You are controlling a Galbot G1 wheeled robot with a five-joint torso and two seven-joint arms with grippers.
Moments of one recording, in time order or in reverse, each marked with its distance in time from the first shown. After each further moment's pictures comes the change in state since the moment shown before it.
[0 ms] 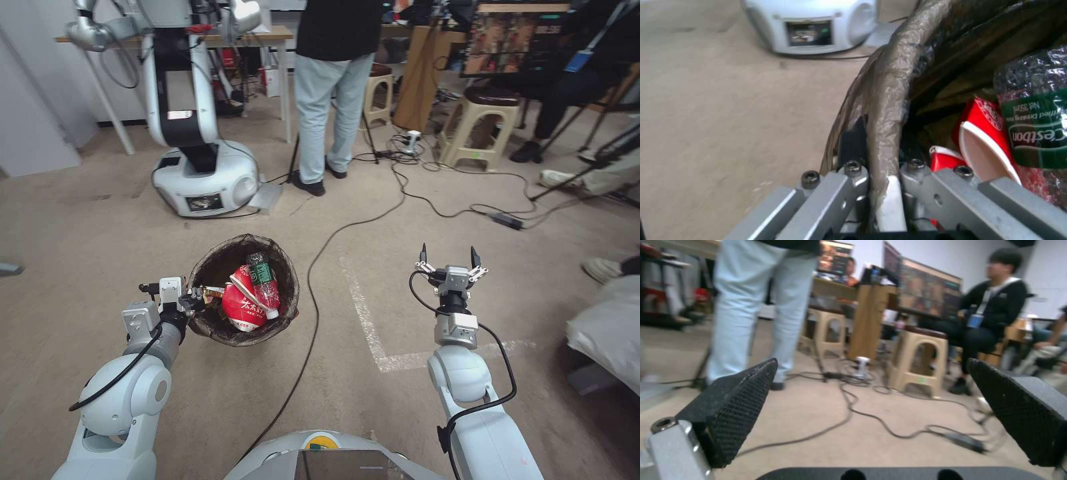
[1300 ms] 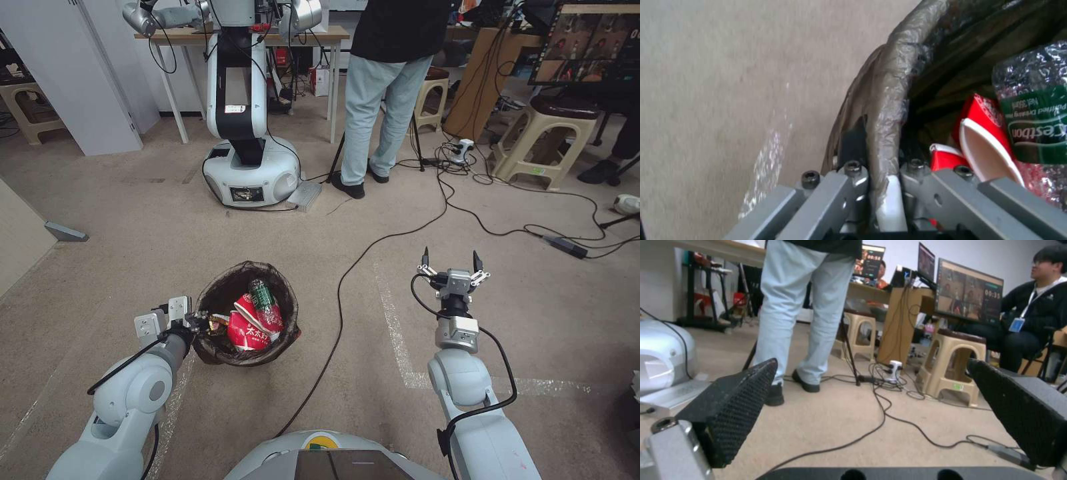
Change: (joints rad) left arm 0.025 0.204 0.075 0.144 -0.453 0.021 -0.310; right arm -0.016 0.014 0.013 -0.011 -0.006 0.010 0.009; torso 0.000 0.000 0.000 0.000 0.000
